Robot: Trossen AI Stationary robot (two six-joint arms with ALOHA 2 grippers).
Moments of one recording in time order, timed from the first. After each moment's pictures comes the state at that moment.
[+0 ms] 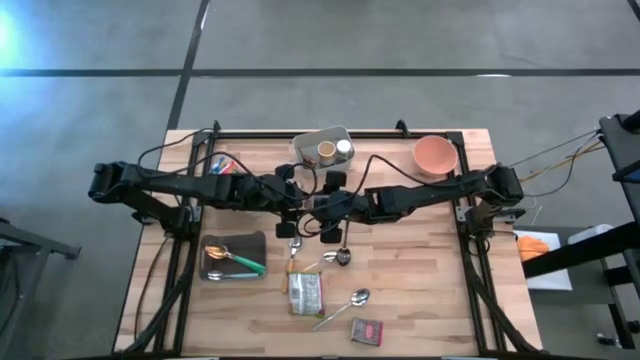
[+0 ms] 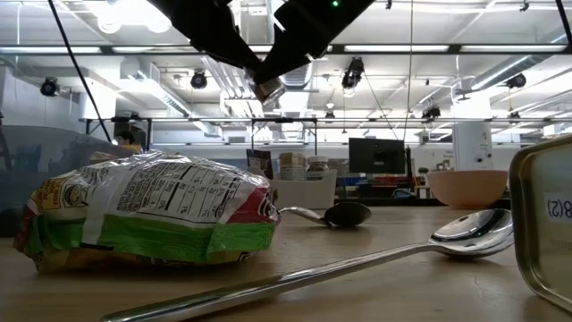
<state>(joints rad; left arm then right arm) -0.03 1.37 1.03 -0.33 -0.20 0.17 0.09 1.75 1.36 -0.24 0.43 -0.18</state>
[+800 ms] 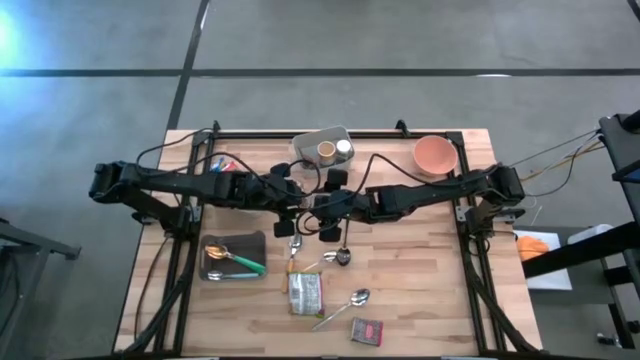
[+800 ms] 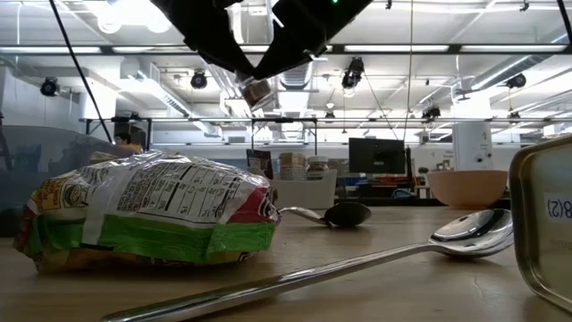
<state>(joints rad) -0.02 1.37 1.08 -0.46 -0.23 0.08 0.09 1.75 1.37 -0.25 0.44 -0.14</state>
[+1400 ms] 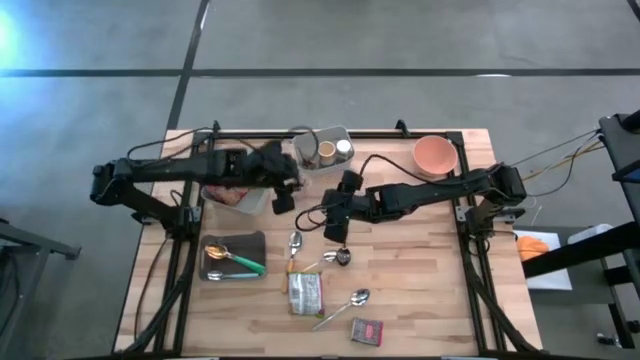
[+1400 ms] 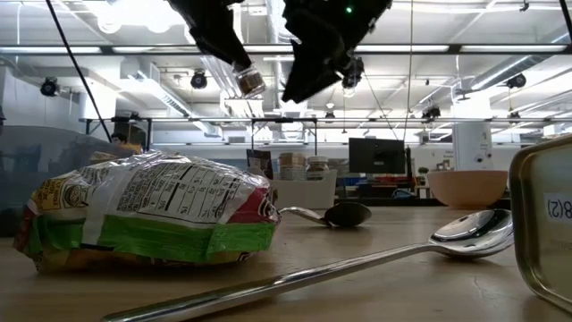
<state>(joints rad) 0.13 1.37 1.25 -0.66 -0.23 0.08 0.09 1.74 1.37 -0.50 0.45 0.21</state>
